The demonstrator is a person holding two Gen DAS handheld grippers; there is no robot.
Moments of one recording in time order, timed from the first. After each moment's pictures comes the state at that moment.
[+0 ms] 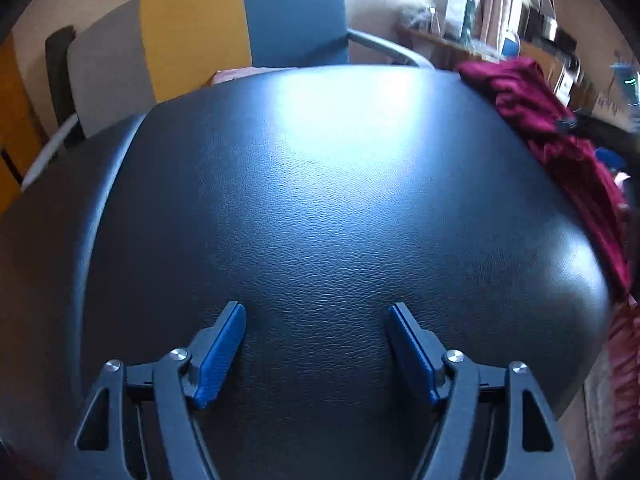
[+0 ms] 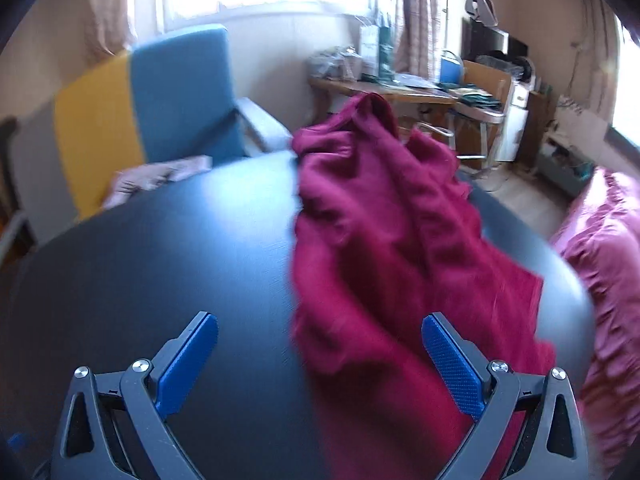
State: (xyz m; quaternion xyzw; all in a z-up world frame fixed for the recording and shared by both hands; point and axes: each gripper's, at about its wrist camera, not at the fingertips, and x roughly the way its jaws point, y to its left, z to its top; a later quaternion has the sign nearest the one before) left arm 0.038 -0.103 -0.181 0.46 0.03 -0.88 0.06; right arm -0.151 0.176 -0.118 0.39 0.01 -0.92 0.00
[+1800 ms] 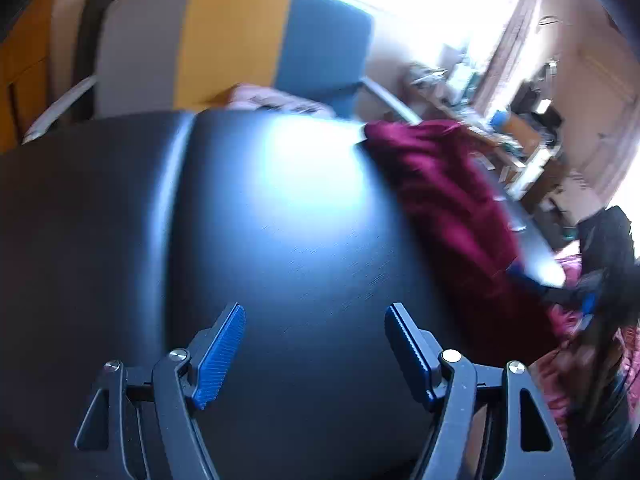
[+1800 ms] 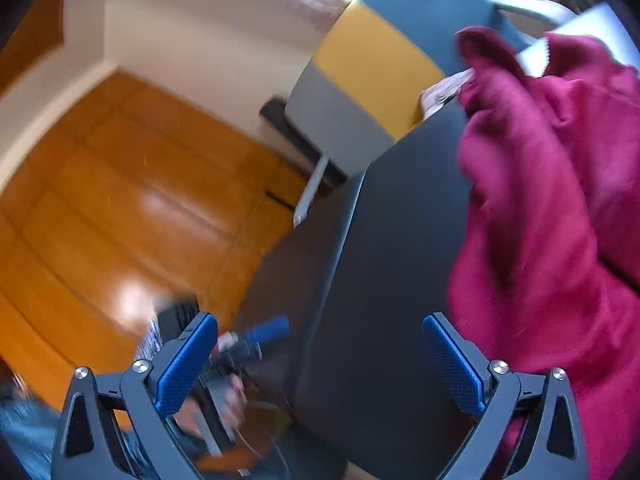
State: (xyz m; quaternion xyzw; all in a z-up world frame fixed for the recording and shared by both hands) left arm 0.101 -0.202 -0.090 0.41 0.16 -0.90 -0.01; right arm -0.043 0.079 -0.117 0.43 -0.25 -0.68 0.54
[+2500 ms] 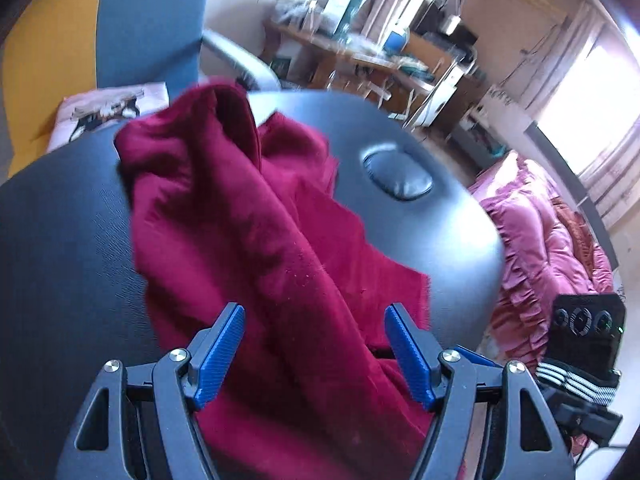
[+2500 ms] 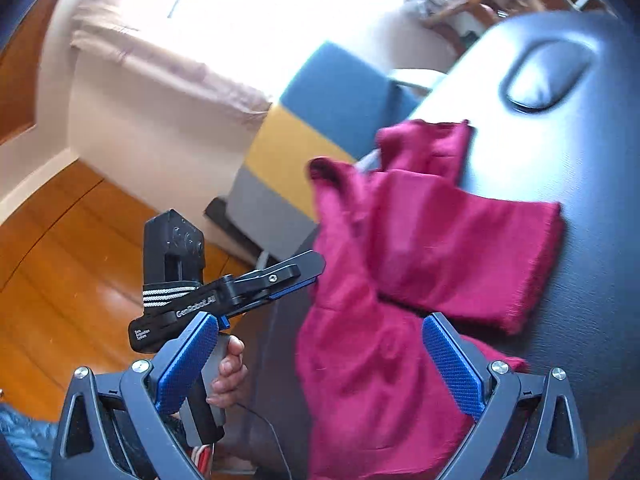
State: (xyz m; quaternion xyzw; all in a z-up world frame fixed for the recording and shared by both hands) left arm -0.081 0.003 -0.090 0.50 0.09 -0.84 -0.17; right arm -0.047 0.234 -0.131 0.37 -0.36 -0.77 0.38
